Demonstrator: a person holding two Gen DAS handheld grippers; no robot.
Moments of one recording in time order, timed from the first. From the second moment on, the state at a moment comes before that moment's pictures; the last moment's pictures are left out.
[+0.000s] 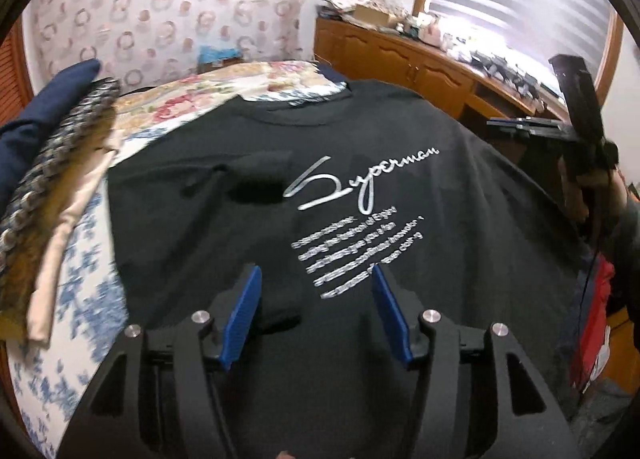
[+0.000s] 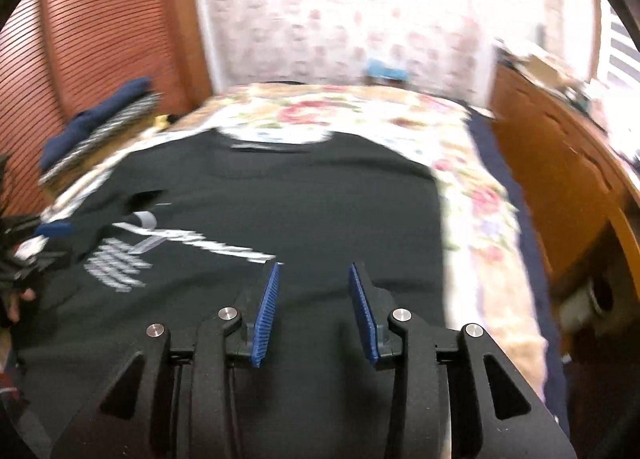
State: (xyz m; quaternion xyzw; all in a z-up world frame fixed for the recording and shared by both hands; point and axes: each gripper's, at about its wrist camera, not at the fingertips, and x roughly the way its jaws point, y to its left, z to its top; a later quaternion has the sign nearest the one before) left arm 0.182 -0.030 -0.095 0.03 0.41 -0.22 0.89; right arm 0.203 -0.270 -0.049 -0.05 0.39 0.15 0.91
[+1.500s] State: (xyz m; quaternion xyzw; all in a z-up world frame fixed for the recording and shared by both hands) left arm 0.184 -0.061 -0.120 0.09 0.42 -0.21 0.88; right arm 0.262 -0.339 -0.073 0.06 0.44 0.10 0.89
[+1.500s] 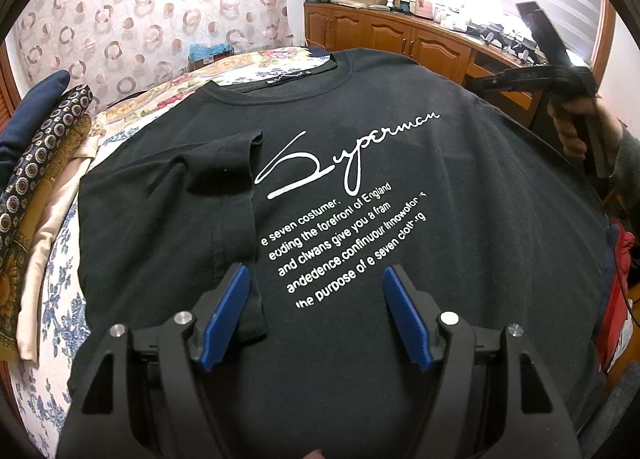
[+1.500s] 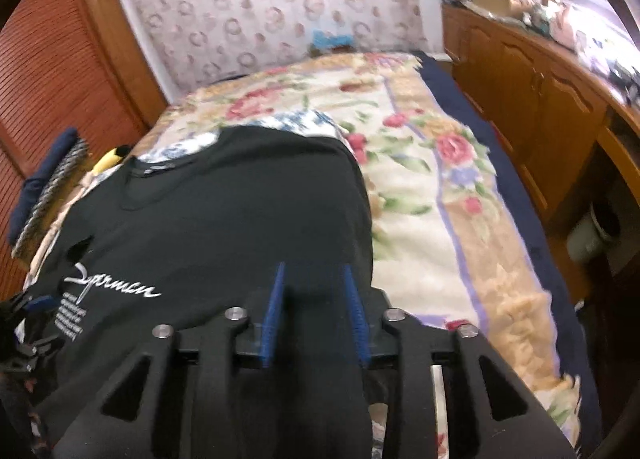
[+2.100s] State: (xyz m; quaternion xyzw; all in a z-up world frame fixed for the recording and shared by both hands) left arm 0.184 -0.061 -0.120 0.09 0.42 -0.21 0.88; right arm 0.250 -0.320 -0.065 -0.03 0.41 0.07 0.91
